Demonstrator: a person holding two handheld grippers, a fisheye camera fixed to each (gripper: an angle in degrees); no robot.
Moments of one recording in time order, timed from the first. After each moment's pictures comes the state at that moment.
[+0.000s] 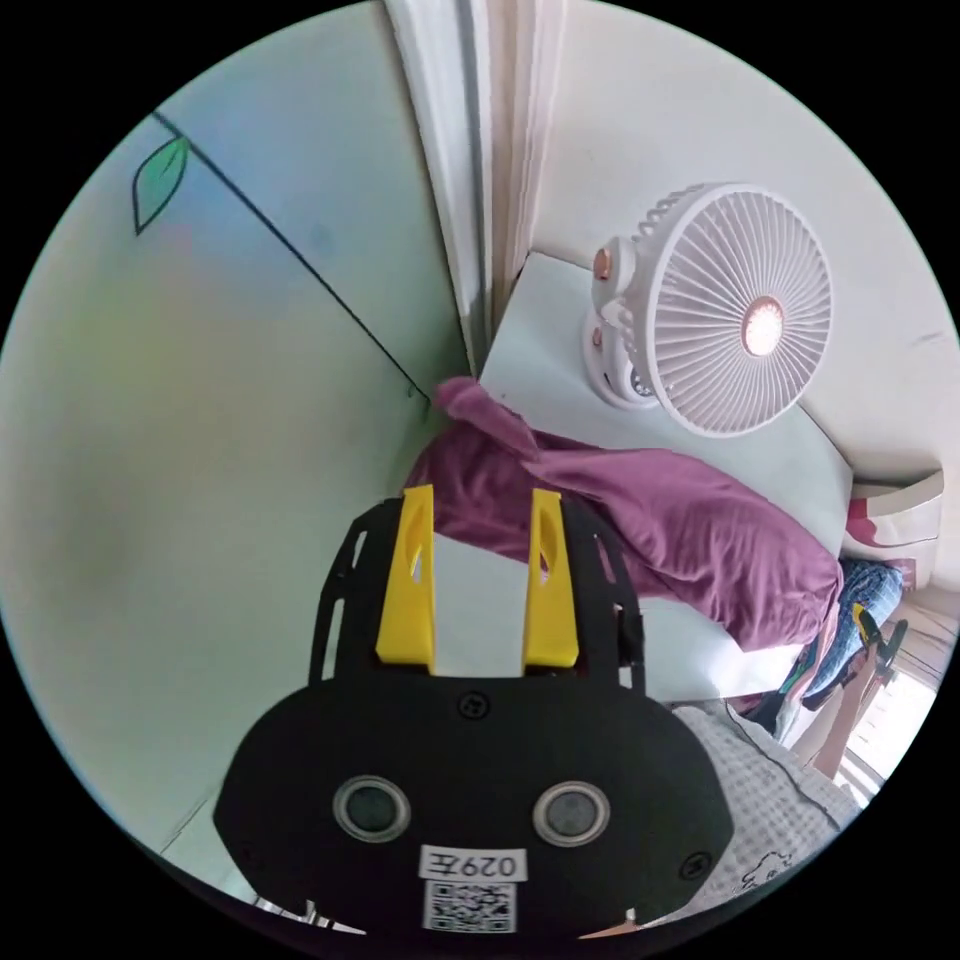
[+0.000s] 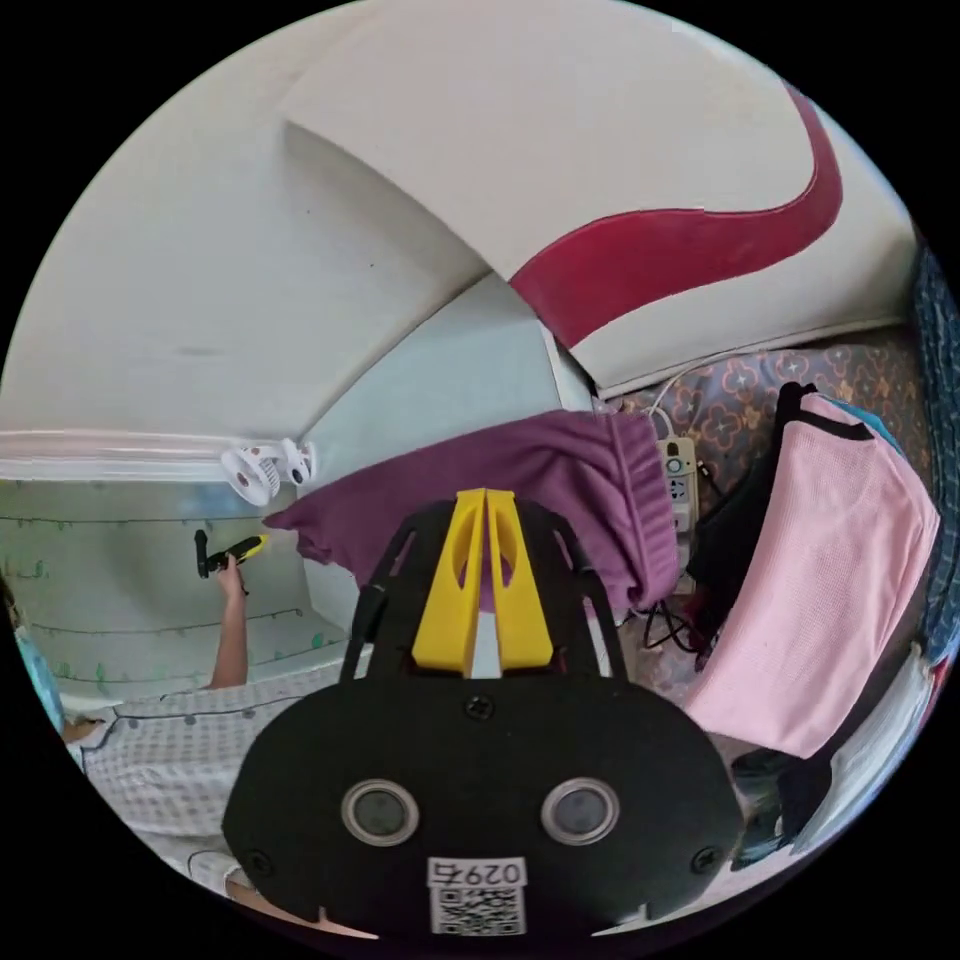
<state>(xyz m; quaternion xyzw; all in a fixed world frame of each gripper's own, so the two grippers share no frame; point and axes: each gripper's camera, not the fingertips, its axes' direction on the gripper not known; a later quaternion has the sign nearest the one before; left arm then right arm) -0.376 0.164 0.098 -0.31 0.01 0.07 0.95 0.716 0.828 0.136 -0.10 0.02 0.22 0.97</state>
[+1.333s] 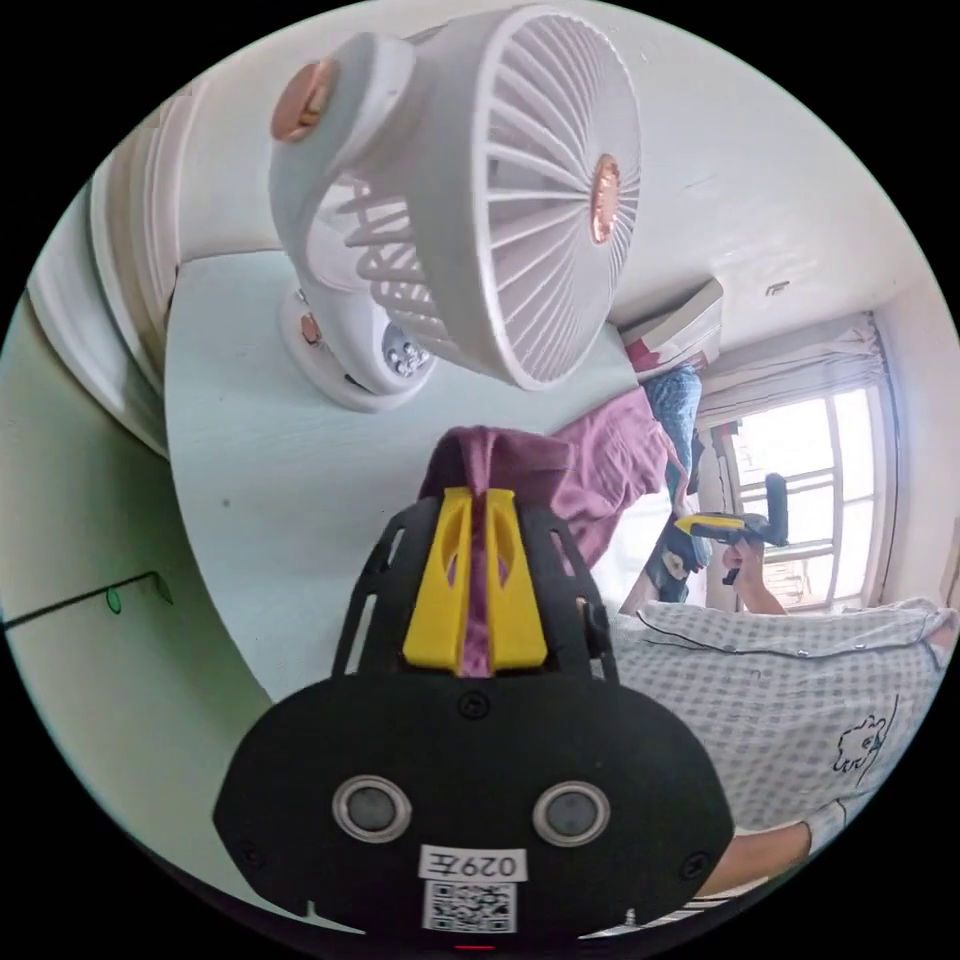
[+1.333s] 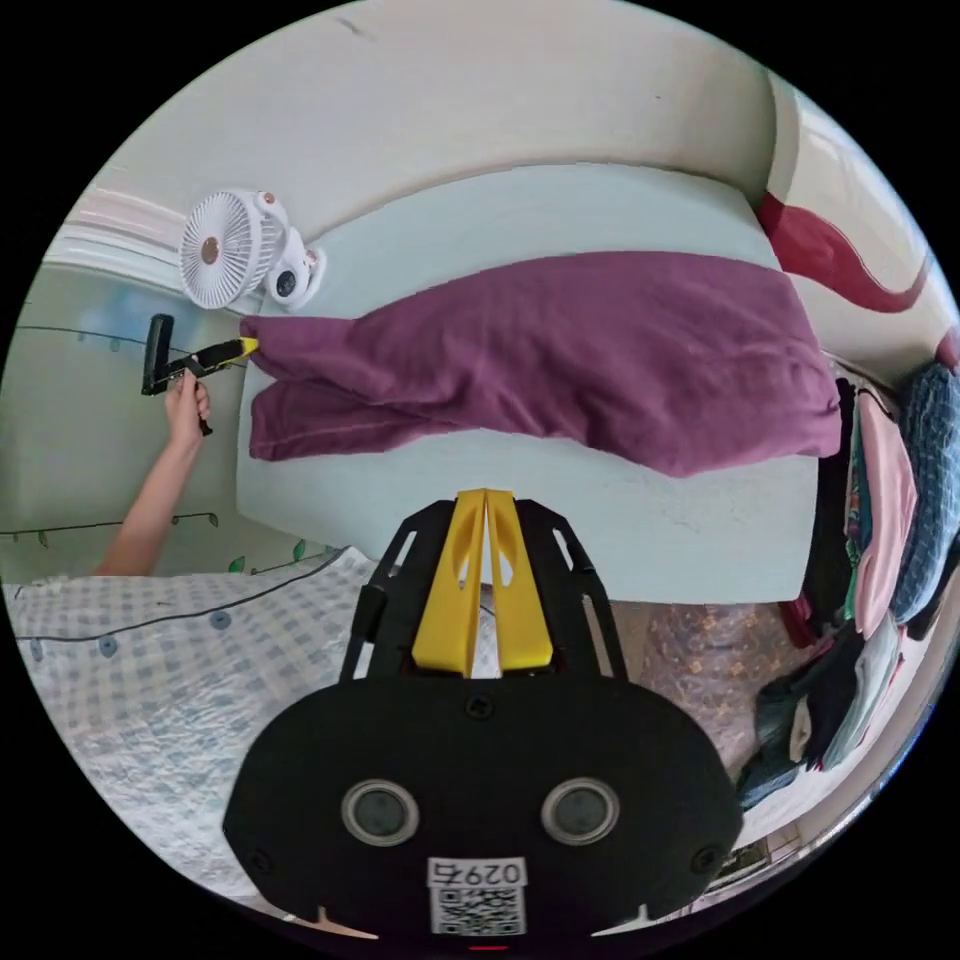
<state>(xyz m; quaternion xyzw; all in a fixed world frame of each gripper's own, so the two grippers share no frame) -0.378 0.078 0.260 -0.23 0.20 0.45 0.84 0.310 0.898 0.591 -0.21 0.19 0.20 0.94</state>
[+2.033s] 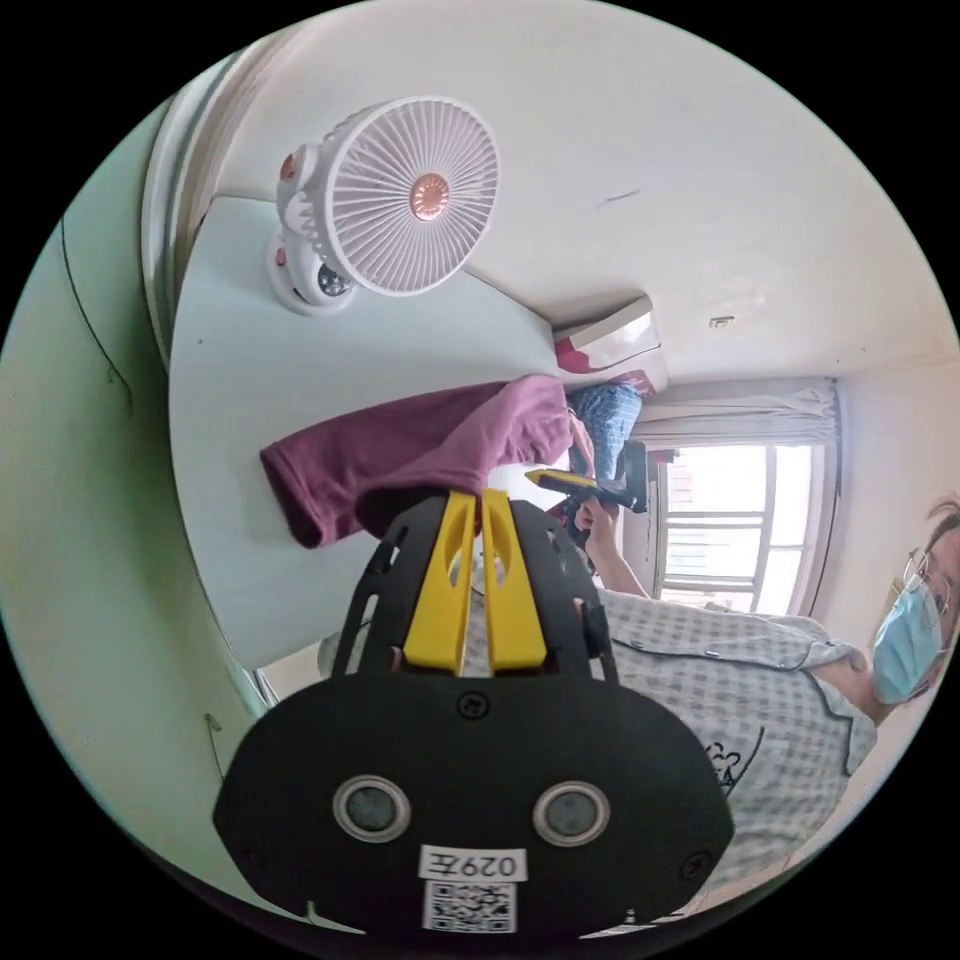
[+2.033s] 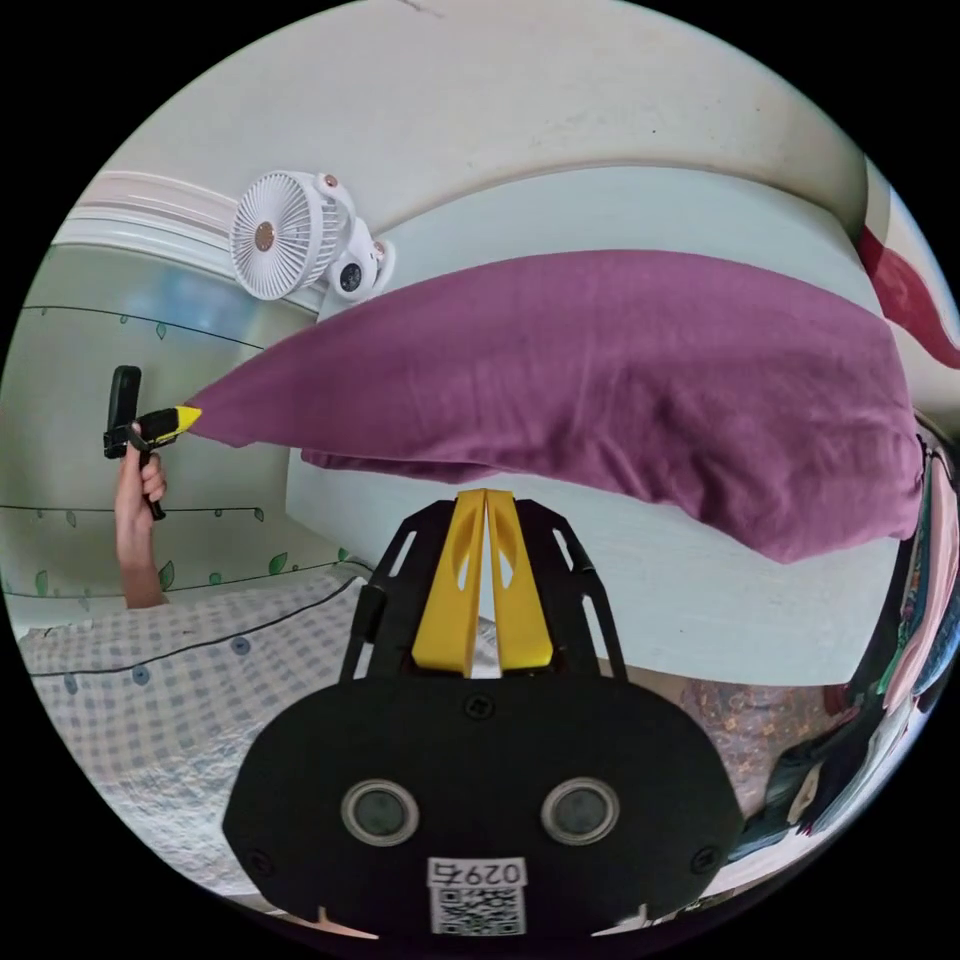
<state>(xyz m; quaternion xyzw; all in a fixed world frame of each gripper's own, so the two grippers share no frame) -0.392 0.120 0.158 -0.29 0.24 0.36 0.86 0.284 0.920 0.658 -0.21 0.11 0.16 0.96</state>
